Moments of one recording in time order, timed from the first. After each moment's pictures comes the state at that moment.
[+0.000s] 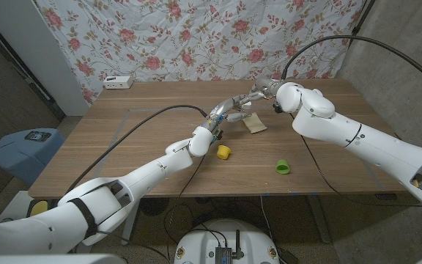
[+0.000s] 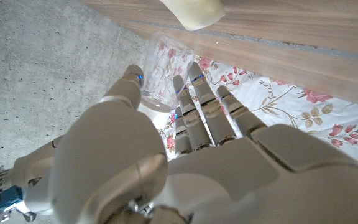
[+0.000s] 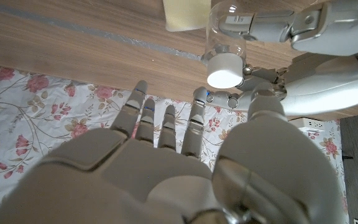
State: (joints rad) left arm 0.52 0.30 0.87 -1.11 0.29 -0.29 0.41; left_hand 0.89 0.00 0.54 -0.16 0.17 0.31 -0.06 0.19 0.17 0.84 -0.11 0.19 0.19 0.86 -0.11 0.17 0.16 0.34 -0.04 0.18 0.16; right arm -0.40 -0.79 -0.90 -2.04 -0.43 -0.84 0.36; right_hand 0.63 0.00 0.23 -0.14 0.18 0.63 -0.03 0.18 0.23 0.22 0.11 0.18 0.19 0.19 0.21 0.19 0.19 0.36 0.19 0.19 0.17
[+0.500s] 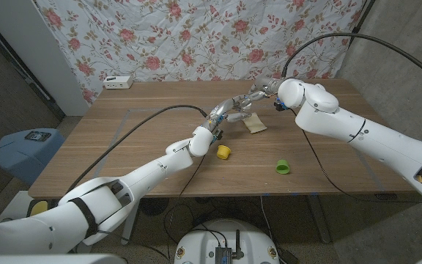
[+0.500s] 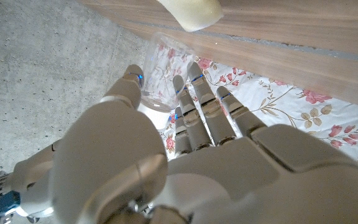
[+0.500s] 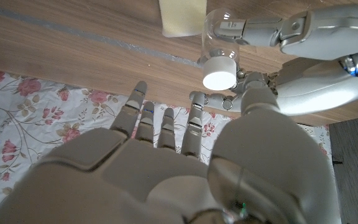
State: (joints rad) left arm 0.51 0.30 0.87 -1.10 0.29 -0.29 0.41; left_hand 0.89 0.00 0.54 -0.16 0.17 0.31 -0.06 0.19 0.17 0.84 -0.11 0.19 0.19 0.86 -0.11 0.17 0.16 0.34 -0.04 0.18 0.16; right arm -0.37 -0.80 -0.90 -2.04 -0.42 -0.82 0.40; right_hand 0.72 0.01 0.26 -0.18 0.18 0.58 -0.06 0.19 0.23 0.18 0.11 0.18 0.19 0.16 0.21 0.19 0.19 0.36 0.19 0.19 0.17
